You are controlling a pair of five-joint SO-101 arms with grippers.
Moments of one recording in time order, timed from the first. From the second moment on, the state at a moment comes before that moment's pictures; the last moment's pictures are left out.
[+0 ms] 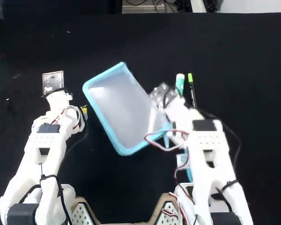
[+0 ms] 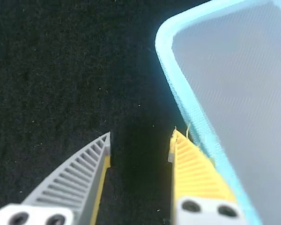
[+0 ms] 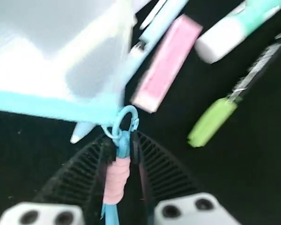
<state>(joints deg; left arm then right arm) -6.1 -31.2 63.9 25.9 5.3 -0.5 -34.5 59.2 54.0 40.5</state>
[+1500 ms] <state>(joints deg) 4.4 -31.2 33.7 66.5 9.5 -29.5 -34.4 17.0 46.4 25.0</state>
